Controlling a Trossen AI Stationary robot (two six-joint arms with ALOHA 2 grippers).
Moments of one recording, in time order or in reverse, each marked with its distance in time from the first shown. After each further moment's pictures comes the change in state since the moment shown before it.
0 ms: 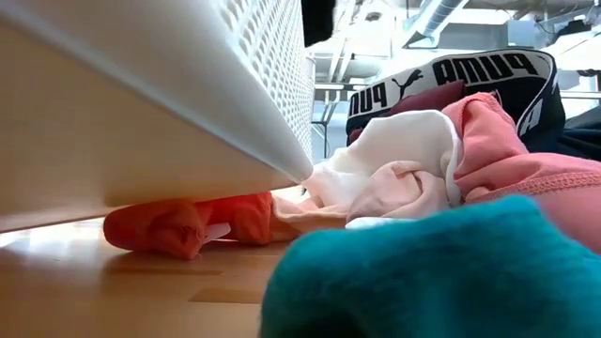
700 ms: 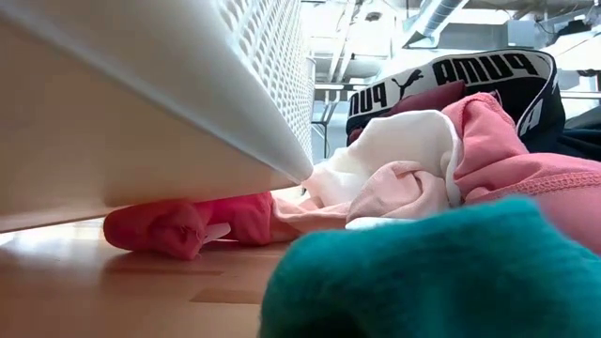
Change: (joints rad) left arm 0.605 -0.159 -0.154 -0.196 0.236 -0.221; right arm 0.006 0.000 -0.058 0.072 0.000 0.016
